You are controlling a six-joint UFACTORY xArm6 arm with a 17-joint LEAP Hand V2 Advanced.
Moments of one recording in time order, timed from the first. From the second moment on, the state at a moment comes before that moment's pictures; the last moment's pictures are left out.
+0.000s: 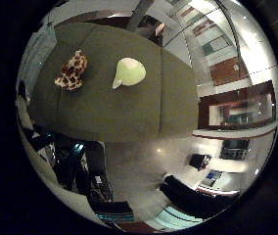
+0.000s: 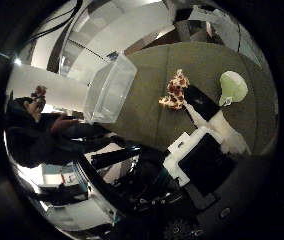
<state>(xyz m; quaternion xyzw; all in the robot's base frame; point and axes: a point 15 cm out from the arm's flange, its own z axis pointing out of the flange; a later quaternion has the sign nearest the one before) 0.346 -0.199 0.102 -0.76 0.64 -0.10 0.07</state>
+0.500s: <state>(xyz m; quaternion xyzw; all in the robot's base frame) 0.353 -0.195 0.127 -0.76 0.63 -0.12 0.08</state>
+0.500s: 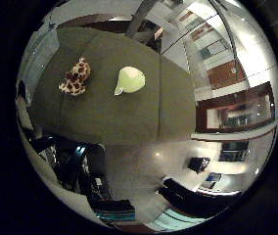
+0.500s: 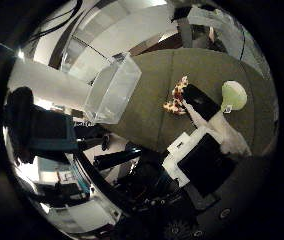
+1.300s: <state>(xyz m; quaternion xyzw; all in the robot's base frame) 0.487 -0.272 0.156 -0.76 0.62 -0.17 0.08</state>
